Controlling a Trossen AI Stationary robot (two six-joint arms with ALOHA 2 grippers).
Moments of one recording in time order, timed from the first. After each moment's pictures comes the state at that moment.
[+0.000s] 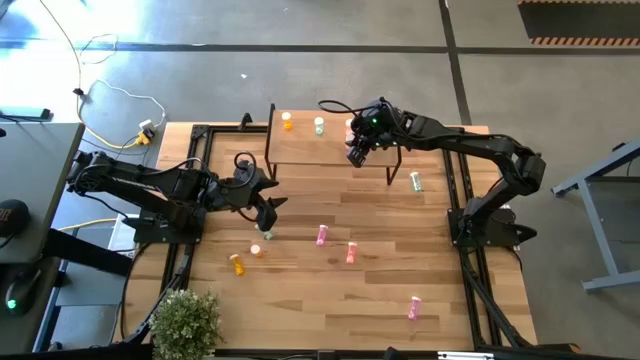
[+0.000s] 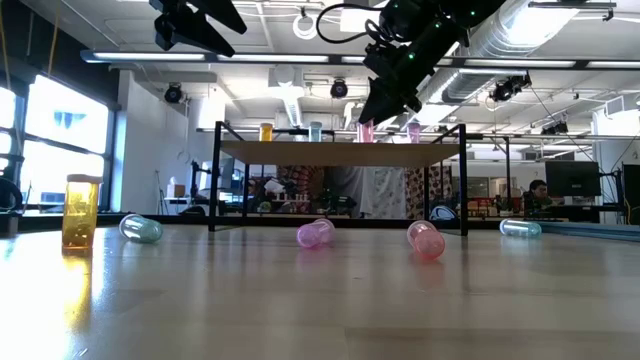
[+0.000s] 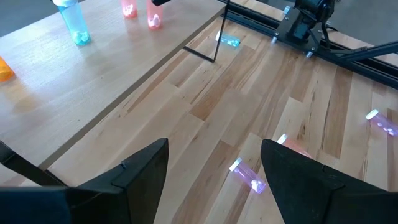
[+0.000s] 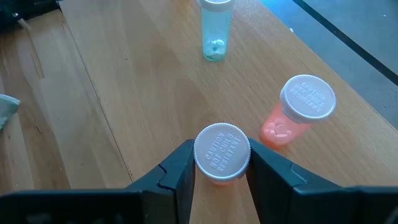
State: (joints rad) left arm -0.06 1.10 0.98 -0.56 -0.51 -0.51; right arm -0.48 1.55 1.26 -0.45 0.01 0.04
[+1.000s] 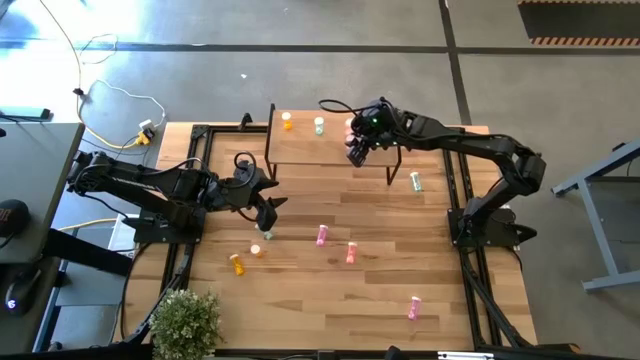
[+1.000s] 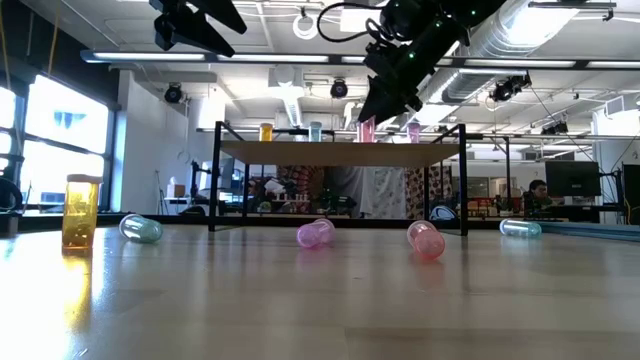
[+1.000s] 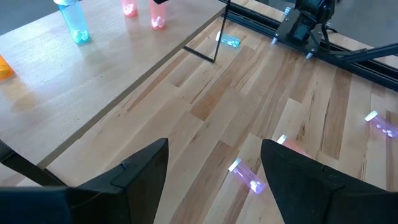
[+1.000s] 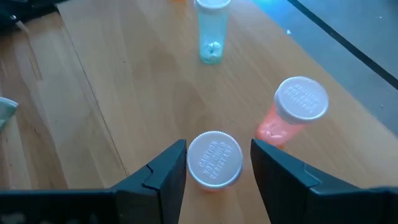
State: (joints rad) left arm -0.06 1.10 0.98 -0.56 -0.51 -0.52; right arm -0.48 1.54 1.26 -0.44 0.02 0.04
